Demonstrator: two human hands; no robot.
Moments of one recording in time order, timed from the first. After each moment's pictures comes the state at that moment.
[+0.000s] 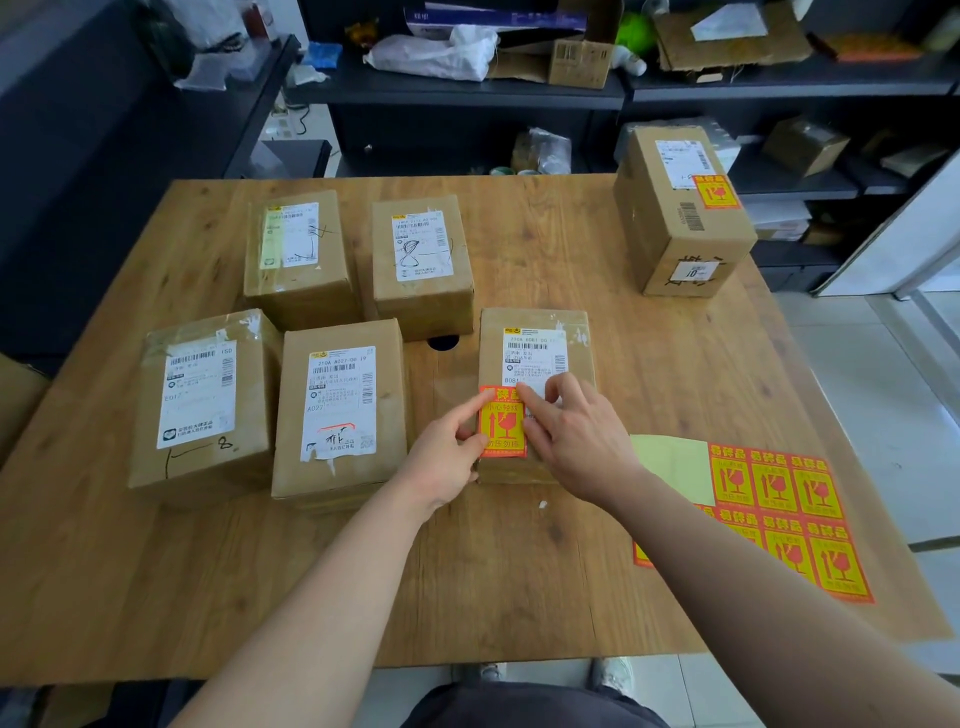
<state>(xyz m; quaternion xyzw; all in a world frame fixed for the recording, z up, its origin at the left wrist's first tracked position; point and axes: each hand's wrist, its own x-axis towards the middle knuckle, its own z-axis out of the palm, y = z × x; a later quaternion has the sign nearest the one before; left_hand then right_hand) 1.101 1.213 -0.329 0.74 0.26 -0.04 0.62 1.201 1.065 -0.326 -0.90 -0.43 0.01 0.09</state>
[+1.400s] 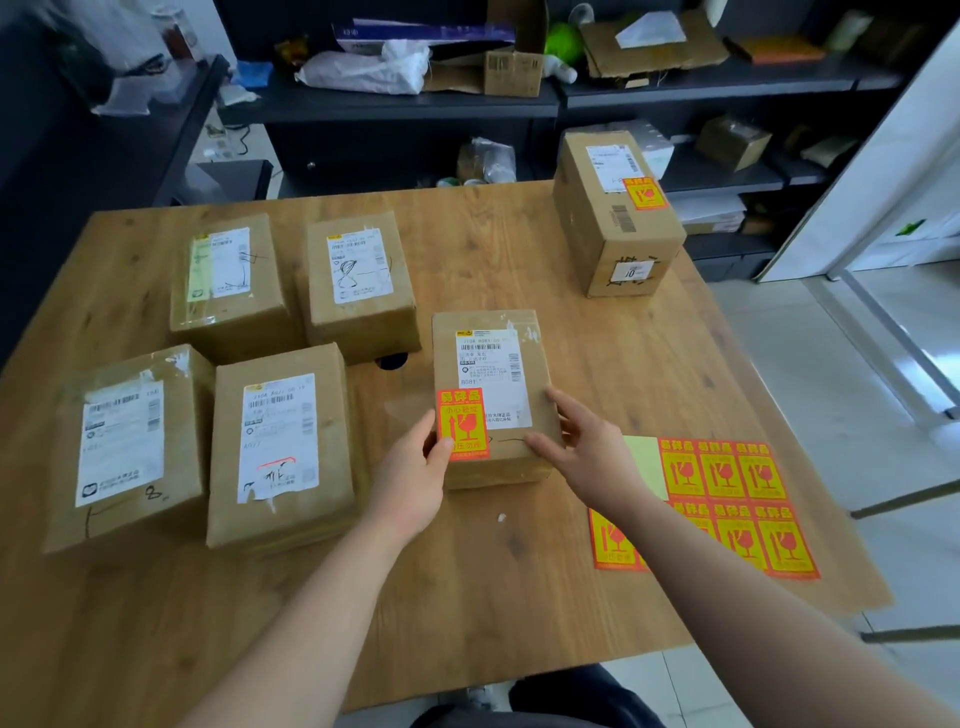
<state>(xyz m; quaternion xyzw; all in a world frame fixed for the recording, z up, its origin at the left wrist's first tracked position) 1.113 1.196 -0.336 0.84 0.22 0.03 0.50 1.219 1.009 -0.348 -0.87 -0.17 0.15 0.43</state>
